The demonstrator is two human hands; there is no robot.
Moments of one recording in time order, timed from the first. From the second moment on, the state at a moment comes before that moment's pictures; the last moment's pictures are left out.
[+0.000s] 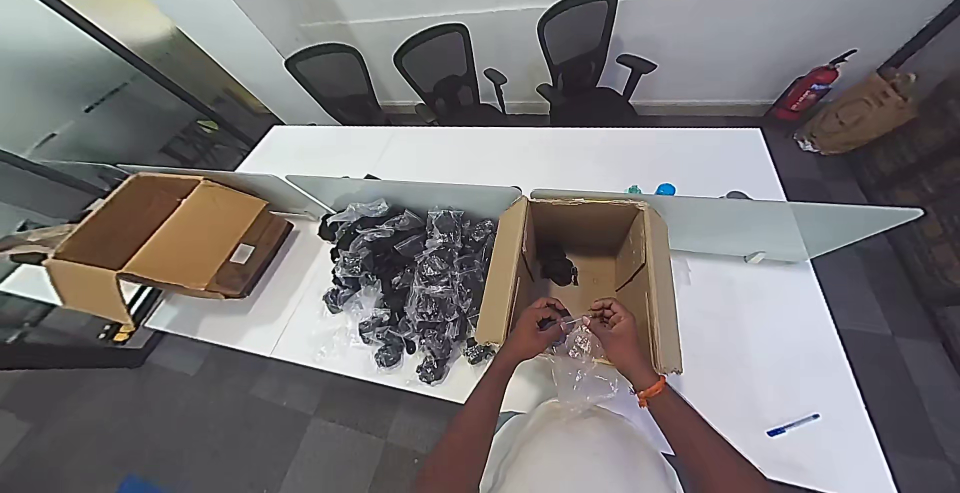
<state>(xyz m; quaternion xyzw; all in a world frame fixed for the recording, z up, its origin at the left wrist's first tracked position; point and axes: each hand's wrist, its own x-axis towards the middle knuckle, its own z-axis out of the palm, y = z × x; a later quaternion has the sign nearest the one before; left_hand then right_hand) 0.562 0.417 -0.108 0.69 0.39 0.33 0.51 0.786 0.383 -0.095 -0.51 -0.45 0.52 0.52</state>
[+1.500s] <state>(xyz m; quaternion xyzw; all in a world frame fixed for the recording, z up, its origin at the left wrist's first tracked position) 0.558 0.414 -0.110 0.70 0.40 0.37 0.47 1.018 0.400 -0.255 -0.72 0.04 0.32 0.62</state>
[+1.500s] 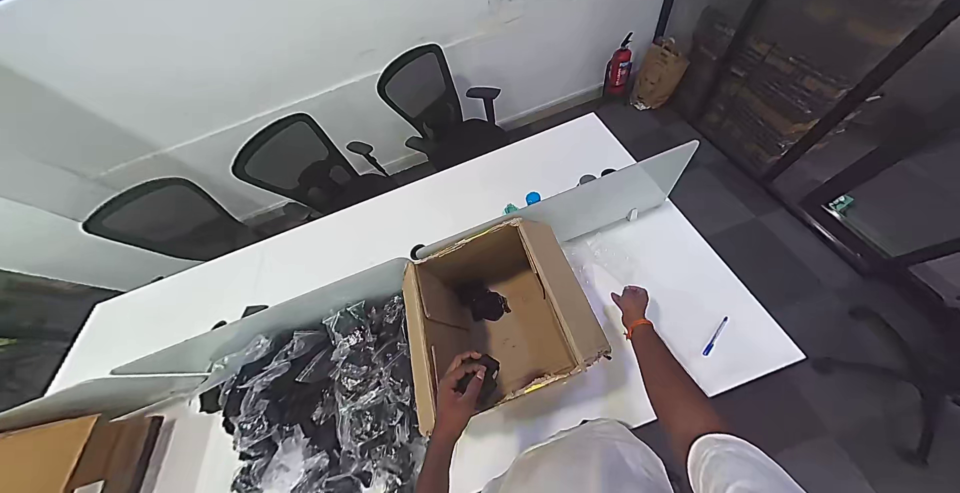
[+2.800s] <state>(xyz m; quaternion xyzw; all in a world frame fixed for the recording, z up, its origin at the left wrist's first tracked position) 0.550 0.383 -0.093 0.75 0.57 0.30 0.16 0.801 0.359 -0.068 -0.61 -0.71 0.35 0.03</state>
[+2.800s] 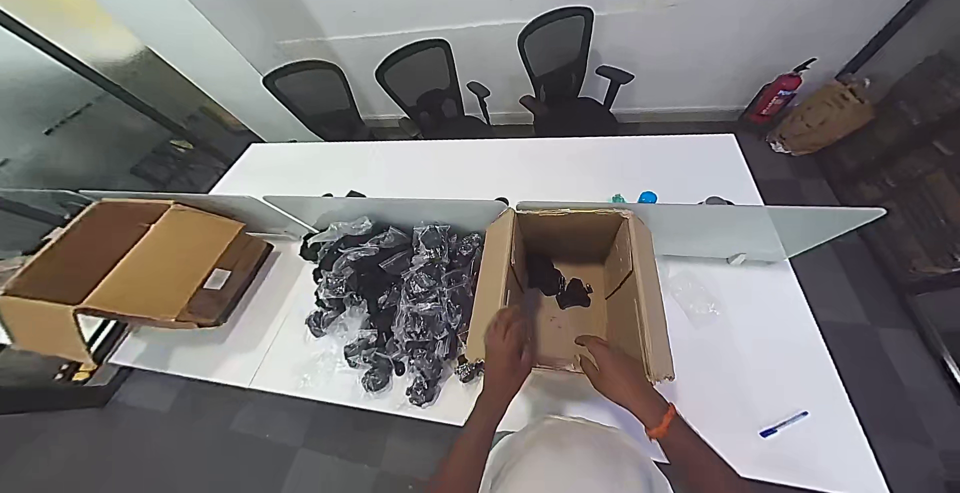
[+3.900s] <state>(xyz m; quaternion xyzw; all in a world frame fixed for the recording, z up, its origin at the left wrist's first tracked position) 0.354 0.414 -0.221 0.45 0.76 0.24 0.40 0.660 0.379 -0.078 -0.64 -0.71 0.27 0.10</state>
